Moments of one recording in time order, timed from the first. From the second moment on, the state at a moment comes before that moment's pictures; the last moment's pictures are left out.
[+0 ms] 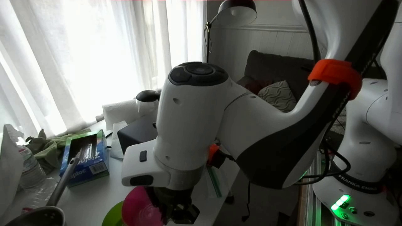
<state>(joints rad) 0.45 0.15 0.38 -2.34 -0.35 2.67 -0.50</state>
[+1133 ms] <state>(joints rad) 0.45 0.41 0.32 -2.10 -0.47 2.74 -0.51</state>
